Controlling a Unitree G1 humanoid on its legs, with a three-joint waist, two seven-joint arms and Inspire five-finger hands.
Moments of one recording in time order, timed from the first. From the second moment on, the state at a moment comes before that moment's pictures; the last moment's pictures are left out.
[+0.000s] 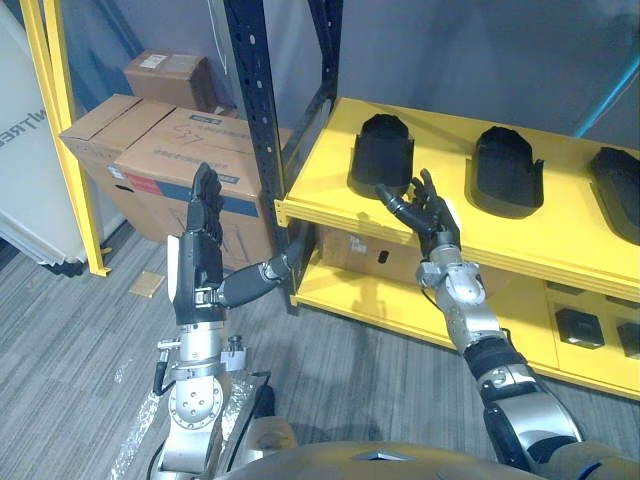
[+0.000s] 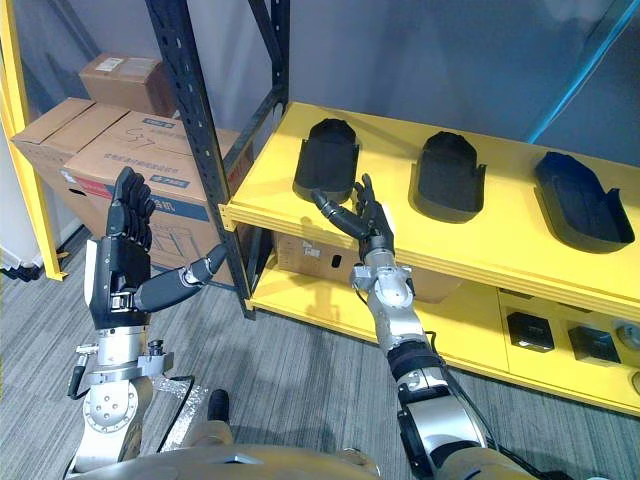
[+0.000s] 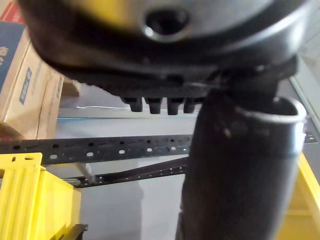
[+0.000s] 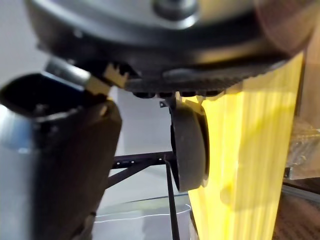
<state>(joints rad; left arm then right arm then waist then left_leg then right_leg) 0.32 0.15 -0.09 -0.19 0.00 -0.60 0.22 -0.43 -0.24 0.13 0.66 0.37 -0.28 -0.03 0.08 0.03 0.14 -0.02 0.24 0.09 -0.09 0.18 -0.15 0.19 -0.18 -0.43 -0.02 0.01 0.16</state>
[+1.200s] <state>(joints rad) 0.32 0.12 -0.12 -0.17 0.01 -0.58 0.29 -0.23 -0.24 0.17 -0.02 0.25 -0.30 -0.01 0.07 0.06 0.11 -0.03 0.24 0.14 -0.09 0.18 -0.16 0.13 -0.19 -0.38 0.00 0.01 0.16</state>
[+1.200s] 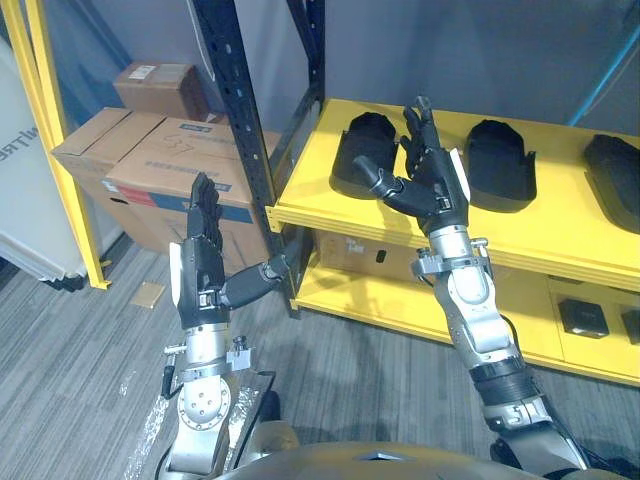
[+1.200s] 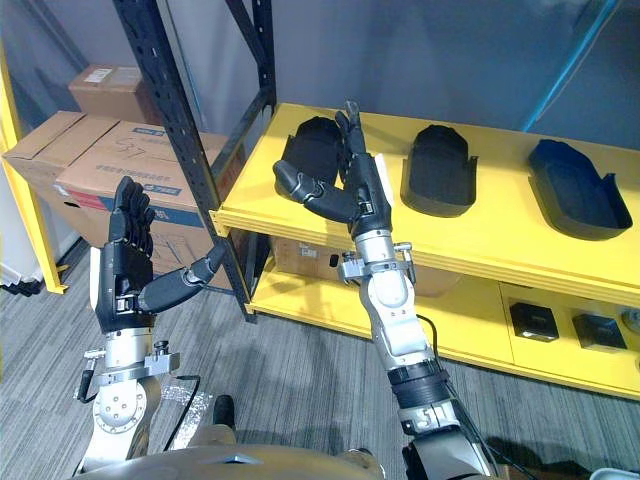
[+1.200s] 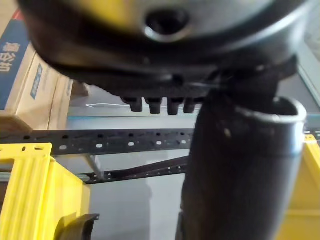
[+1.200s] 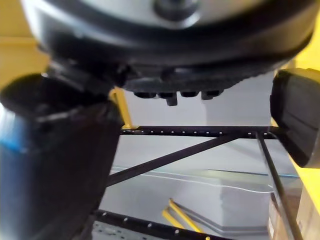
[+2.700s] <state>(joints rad) 0.36 0.12 -0.15 -0.17 0.05 -0.56 0.37 -0.34 -0.19 0.32 0.38 0.36 -0.15 -0.06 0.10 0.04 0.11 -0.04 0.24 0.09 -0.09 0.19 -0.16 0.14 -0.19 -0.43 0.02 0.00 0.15</state>
